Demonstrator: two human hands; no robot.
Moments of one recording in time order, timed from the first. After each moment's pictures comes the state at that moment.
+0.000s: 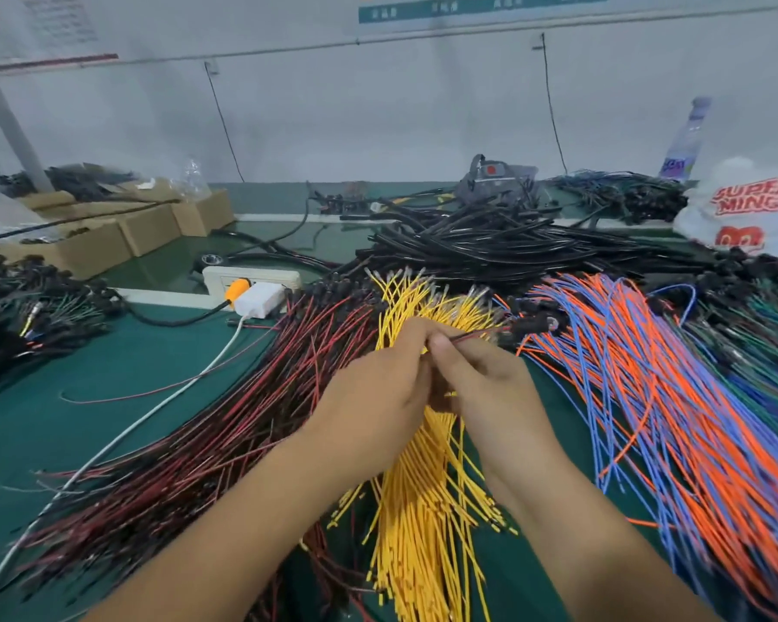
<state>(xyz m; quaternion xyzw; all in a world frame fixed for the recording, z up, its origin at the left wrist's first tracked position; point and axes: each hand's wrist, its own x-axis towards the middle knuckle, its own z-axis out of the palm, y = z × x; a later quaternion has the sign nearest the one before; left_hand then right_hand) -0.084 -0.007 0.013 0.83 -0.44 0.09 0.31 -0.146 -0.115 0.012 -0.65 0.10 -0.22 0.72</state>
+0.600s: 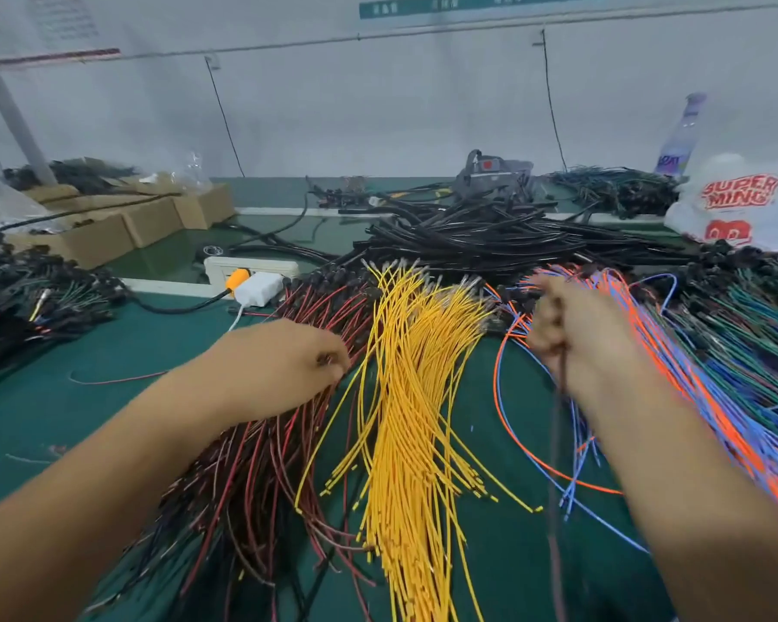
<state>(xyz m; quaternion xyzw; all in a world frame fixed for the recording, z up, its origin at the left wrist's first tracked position) -0.059 0.054 0.049 0.93 -0.36 0.01 0.01 -0.129 -0.213 0.029 -0.50 0.21 -0.26 0.79</state>
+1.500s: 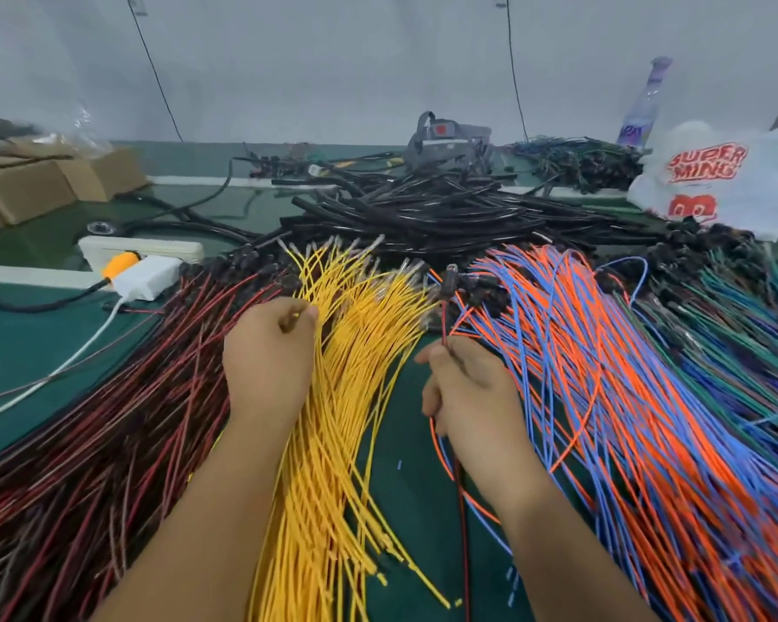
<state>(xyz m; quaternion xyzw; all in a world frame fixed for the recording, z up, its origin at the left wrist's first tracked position) -0.007 -0.064 -0.045 0.87 -0.11 0.22 0.42 -0.124 -0.203 -0.057 -0.73 0.14 -0.24 0.63</state>
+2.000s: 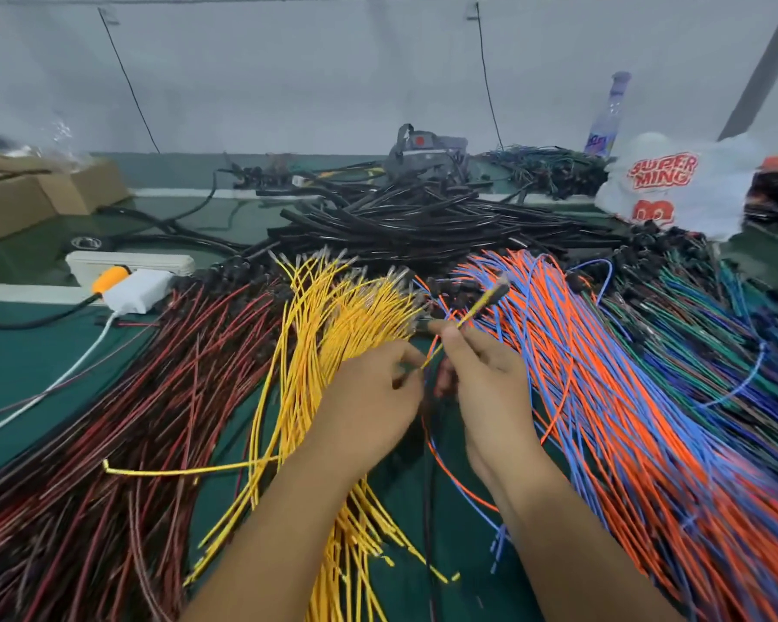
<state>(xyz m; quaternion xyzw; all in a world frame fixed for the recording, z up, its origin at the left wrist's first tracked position) -0.077 -0.103 -0.034 0.85 -0.32 -0.02 0.42 -0.122 -0.208 -0.047 -0.60 0.16 -0.34 0.70</state>
